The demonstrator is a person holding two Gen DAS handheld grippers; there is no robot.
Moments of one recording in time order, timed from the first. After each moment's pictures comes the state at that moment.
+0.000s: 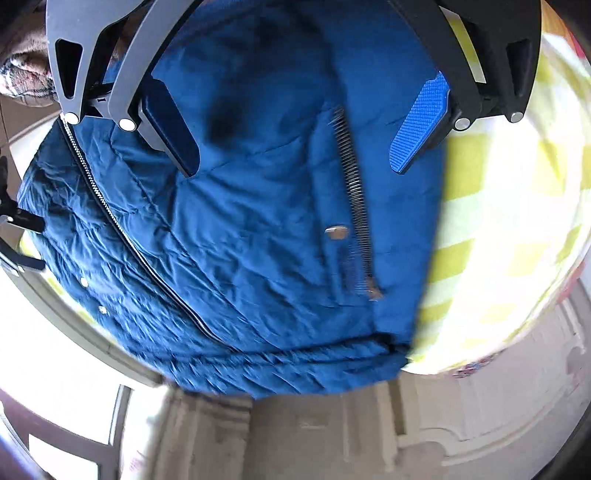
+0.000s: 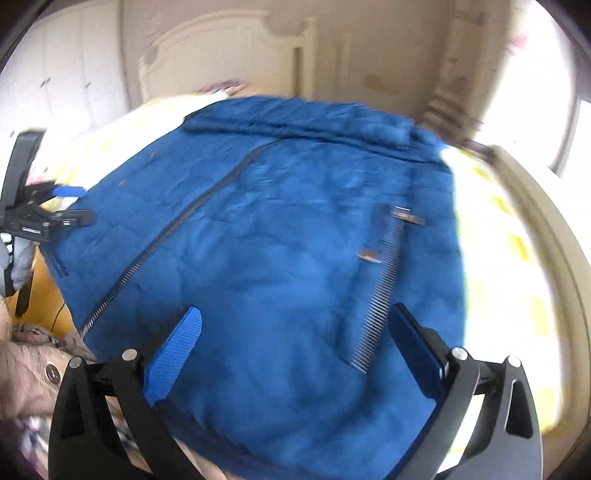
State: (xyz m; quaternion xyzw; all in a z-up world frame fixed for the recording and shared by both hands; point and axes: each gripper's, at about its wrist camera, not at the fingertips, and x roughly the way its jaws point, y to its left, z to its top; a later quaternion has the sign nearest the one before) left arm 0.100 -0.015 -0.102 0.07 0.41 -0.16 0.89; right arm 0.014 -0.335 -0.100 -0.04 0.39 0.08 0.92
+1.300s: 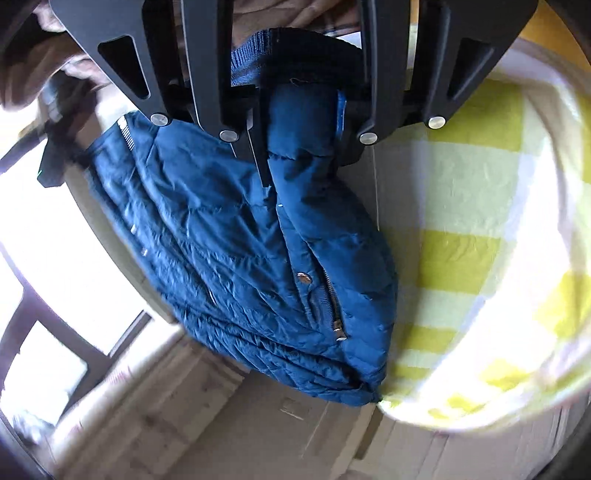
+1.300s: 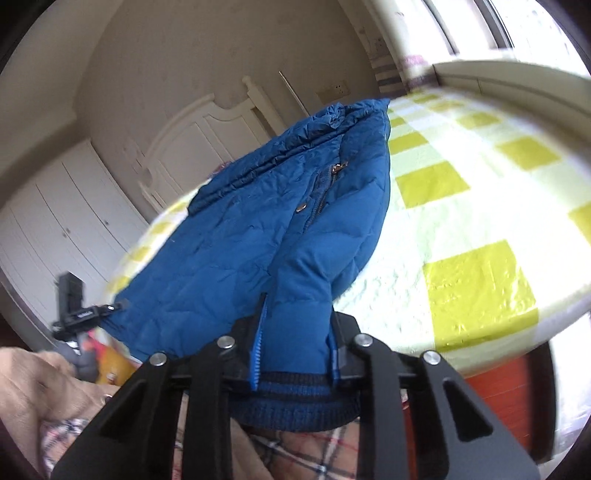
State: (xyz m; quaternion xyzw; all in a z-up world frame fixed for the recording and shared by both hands) left arm 0.081 0.060 -0.133 -0.17 0.42 -0.24 0.86; right arm -0.037 -0.426 -0.154 0.24 0.30 0.14 0.91
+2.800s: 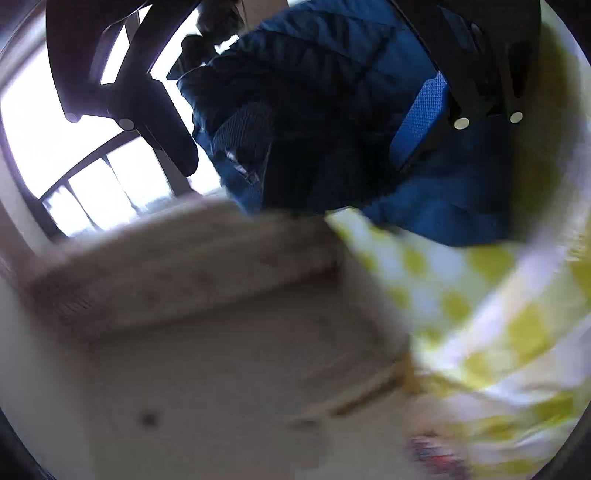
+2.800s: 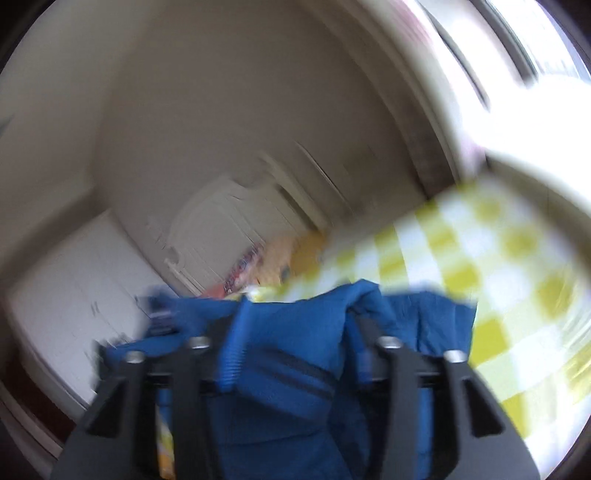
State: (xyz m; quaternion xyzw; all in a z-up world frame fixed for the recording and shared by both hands) left arm 0.249 0.118 -0.031 -0.49 0.32 -0.26 0.77; right arm 0.128 -0.450 0.008 0.37 0.23 0.14 0.89
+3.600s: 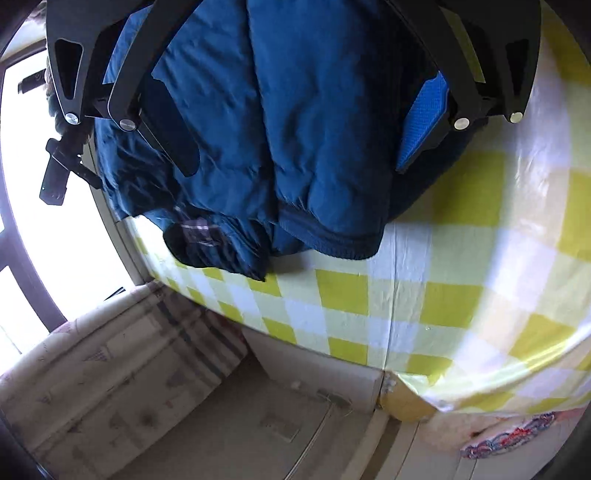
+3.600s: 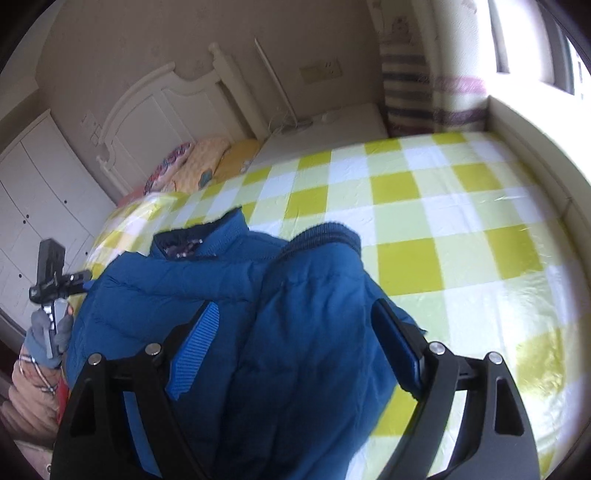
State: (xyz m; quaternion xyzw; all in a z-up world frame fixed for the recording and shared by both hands) left arm 0.362 0.021 -0.084 -0.15 0.49 -0.25 0.82; right arm 0.234 -0.444 -0.065 0.16 0.41 0.11 0.89
